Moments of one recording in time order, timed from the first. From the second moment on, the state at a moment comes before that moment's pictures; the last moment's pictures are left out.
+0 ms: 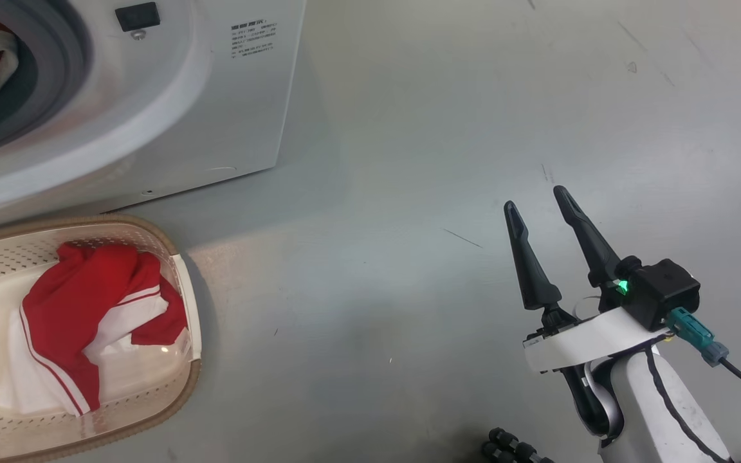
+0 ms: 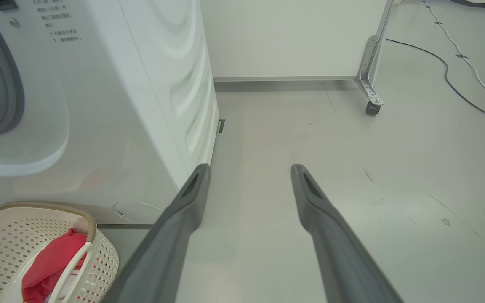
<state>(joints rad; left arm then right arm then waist) -0.82 0.28 0.08 0.52 -0.43 0.06 0.40 -0.18 -0.04 0.25 0.09 0.28 0.09 -0.25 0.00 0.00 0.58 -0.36</state>
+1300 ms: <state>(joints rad) -0.96 0.30 -0.03 0.70 -0.33 0.00 0.32 -0.24 -0.04 0.28 0.09 0.32 0.06 -0.25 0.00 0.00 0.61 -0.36</state>
